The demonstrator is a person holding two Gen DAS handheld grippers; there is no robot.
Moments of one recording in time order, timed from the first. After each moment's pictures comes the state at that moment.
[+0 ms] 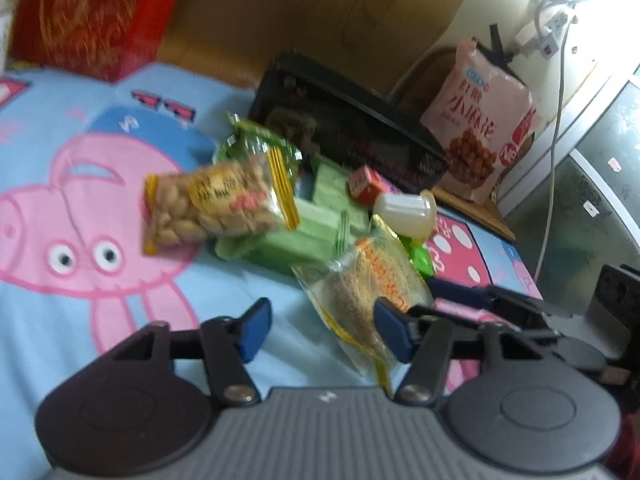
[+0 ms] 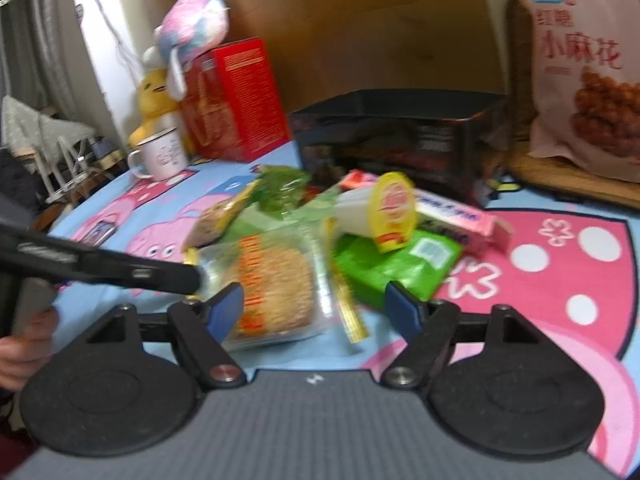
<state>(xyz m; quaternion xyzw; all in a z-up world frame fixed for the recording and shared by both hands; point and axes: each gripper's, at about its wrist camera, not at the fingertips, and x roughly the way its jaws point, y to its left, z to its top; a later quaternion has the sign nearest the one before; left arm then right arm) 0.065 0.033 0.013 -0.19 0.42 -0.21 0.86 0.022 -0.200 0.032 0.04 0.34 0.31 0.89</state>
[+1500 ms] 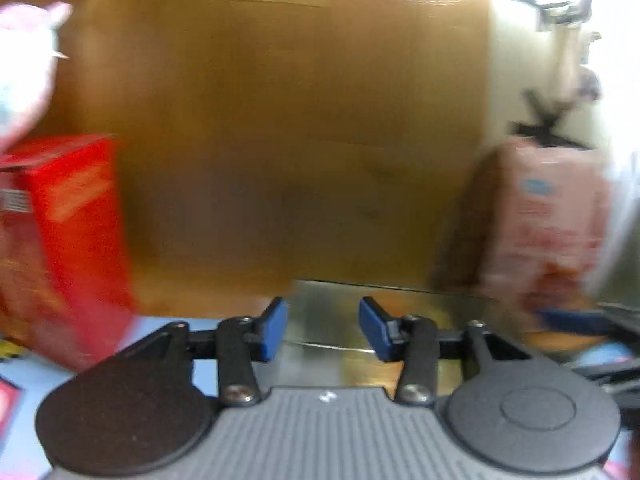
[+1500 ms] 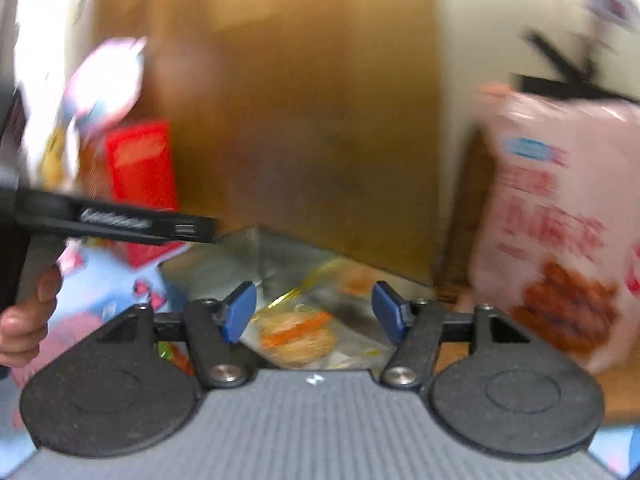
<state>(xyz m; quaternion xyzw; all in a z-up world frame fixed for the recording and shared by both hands) 0.222 0.007 0.087 -0.03 0.27 -0.10 0.96 0.127 -0.209 0.099 -0.02 0.24 0.17 0.96</state>
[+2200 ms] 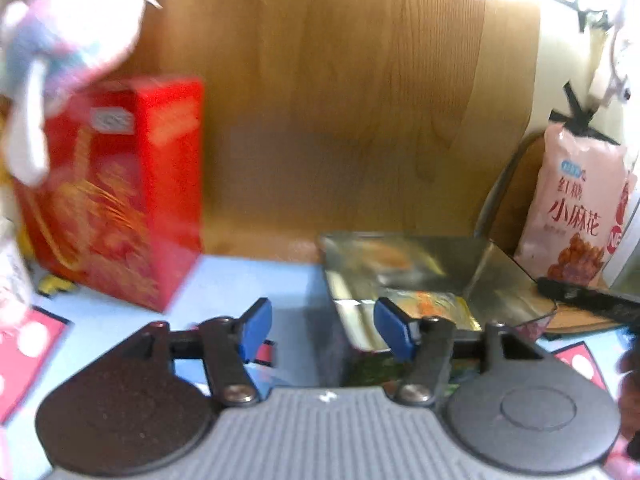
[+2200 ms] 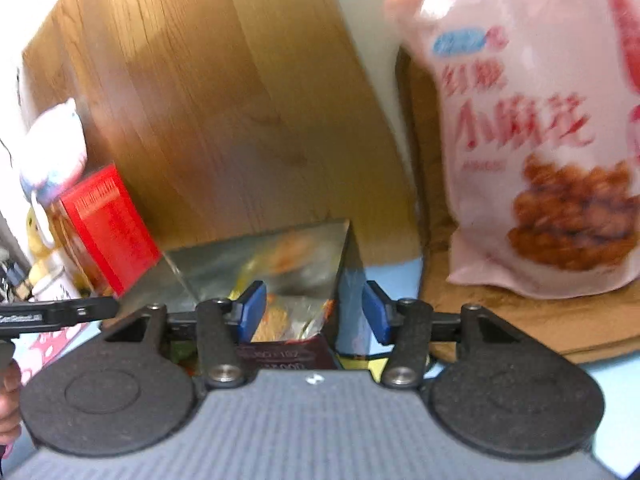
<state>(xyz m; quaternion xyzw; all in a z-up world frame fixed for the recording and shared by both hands) 0.173 0.058 0.072 -0.06 0.30 -0.07 0.95 0.149 -0.230 0.069 0.12 0.27 0.15 0.95</state>
